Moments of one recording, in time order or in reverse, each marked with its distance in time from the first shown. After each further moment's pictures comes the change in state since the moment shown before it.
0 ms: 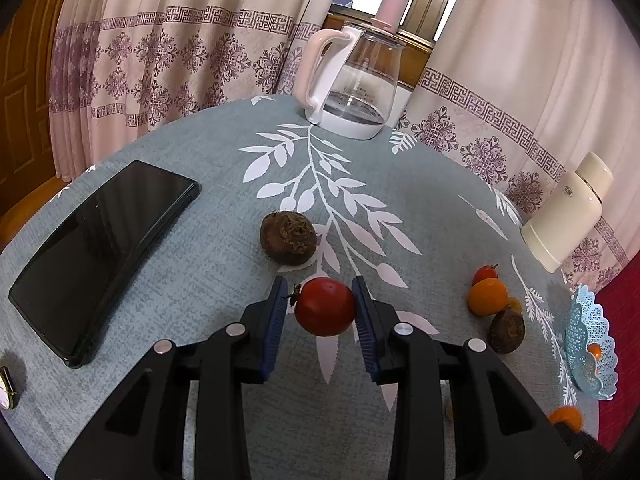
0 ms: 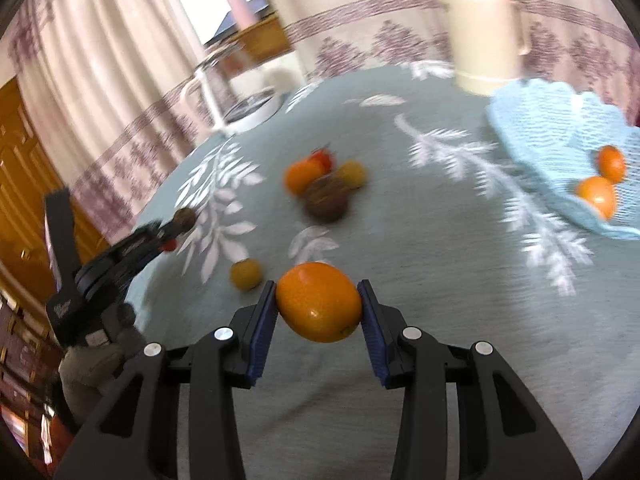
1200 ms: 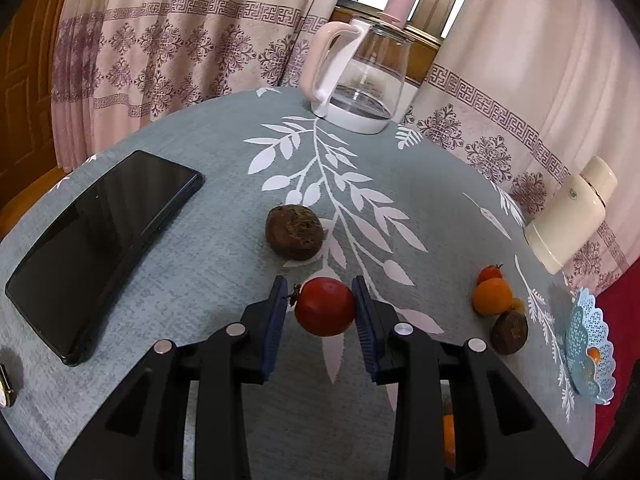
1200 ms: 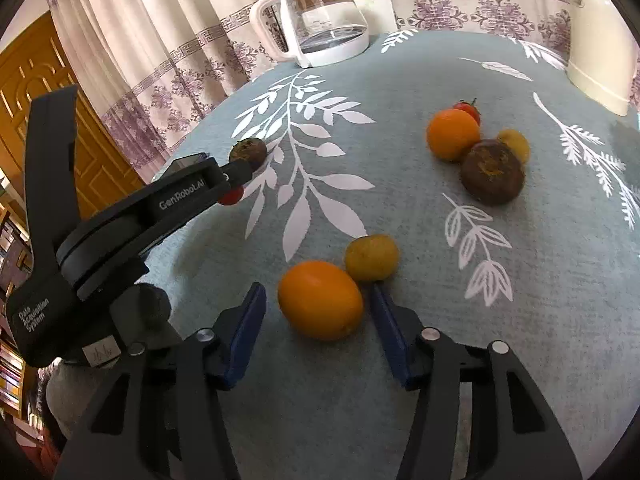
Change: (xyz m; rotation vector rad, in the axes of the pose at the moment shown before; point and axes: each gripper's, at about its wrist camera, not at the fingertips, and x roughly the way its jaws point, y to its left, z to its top) left arm 0.006 0.005 0.000 -0.025 0.027 0.005; right arm 0.080 0.093 -0.008 -0.193 0.204 0.126
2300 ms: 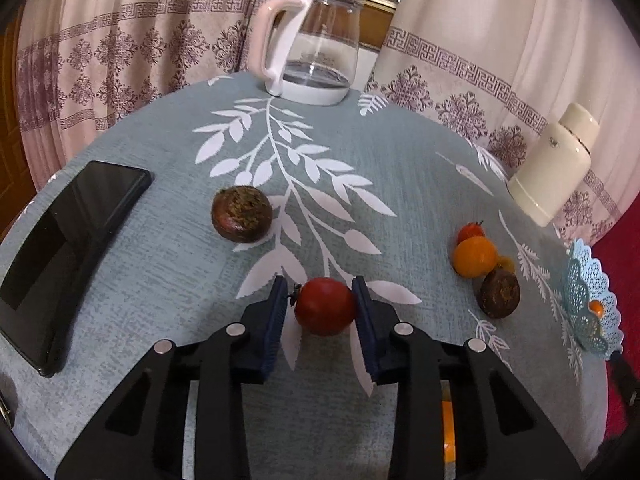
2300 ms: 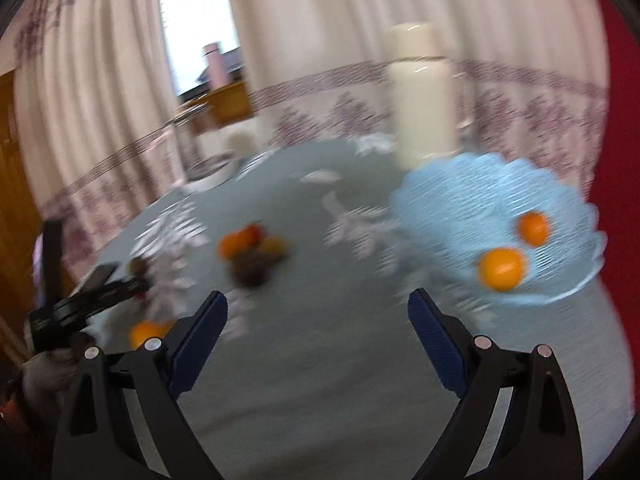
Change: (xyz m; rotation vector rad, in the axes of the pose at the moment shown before) left arm 0.010 -0.026 -0.006 0.143 0.068 -0.048; right arm -0.127 -0.101 -0.032 0.107 -0.397 -0.256
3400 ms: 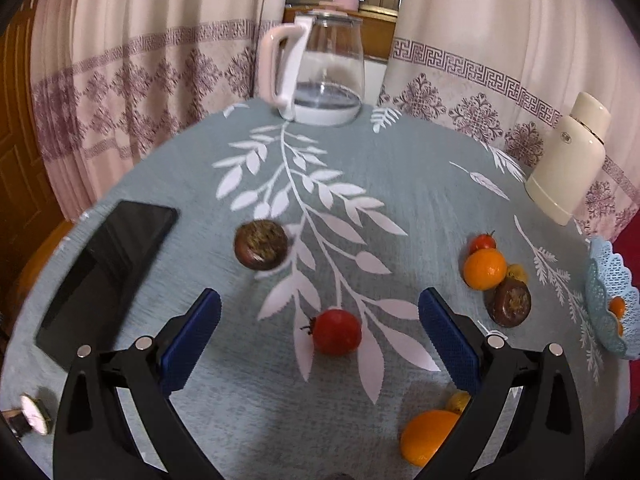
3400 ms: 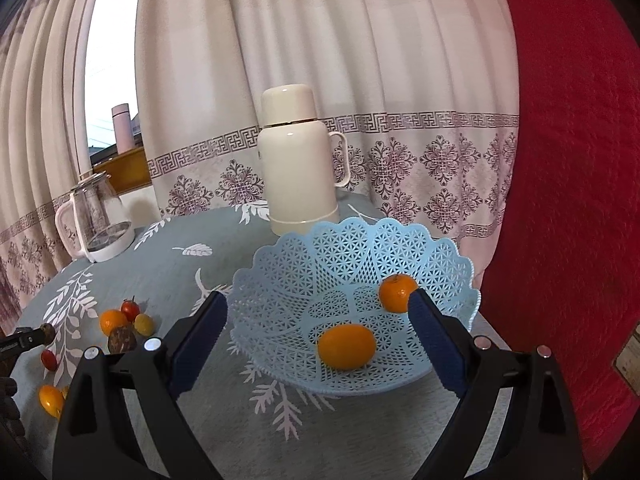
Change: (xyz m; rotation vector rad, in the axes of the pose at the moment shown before) left arm -0.012 -0.015 0.012 0.067 -0.026 0.112; right arm -0.021 -0.087 0.023 0.076 -0.247 -0.352
